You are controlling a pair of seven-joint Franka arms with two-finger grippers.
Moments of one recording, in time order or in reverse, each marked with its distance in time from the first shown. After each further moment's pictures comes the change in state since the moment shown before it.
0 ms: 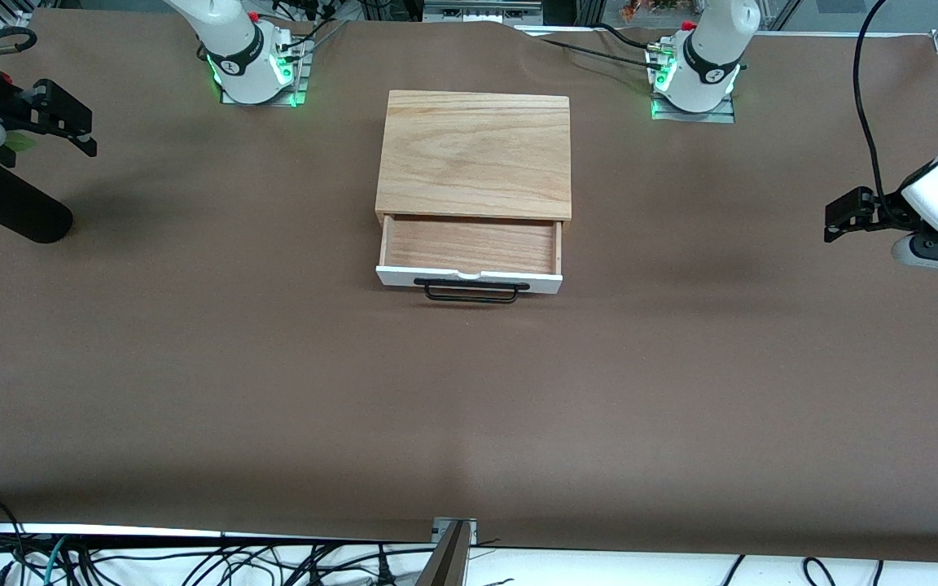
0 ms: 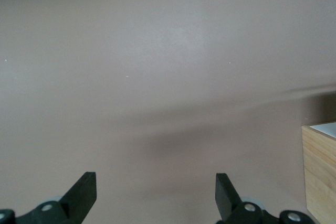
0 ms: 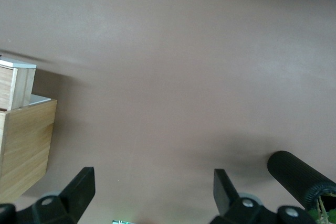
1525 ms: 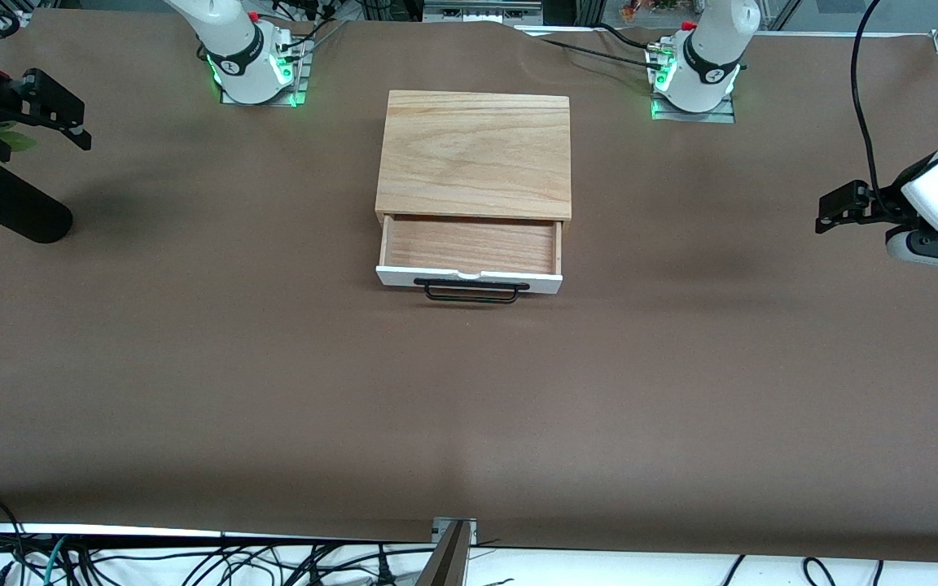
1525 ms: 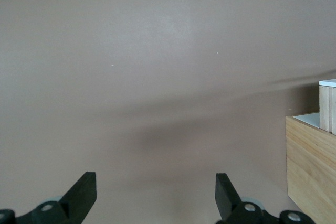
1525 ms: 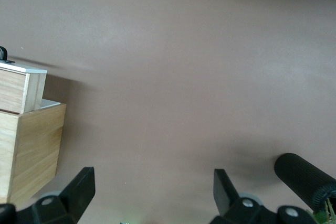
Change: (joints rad) left arm 0.010 -0.001 0.001 -0.002 -0.053 -0.046 0.000; right arm 0.000 -0.016 -0.015 0.006 0.034 0.000 0.003
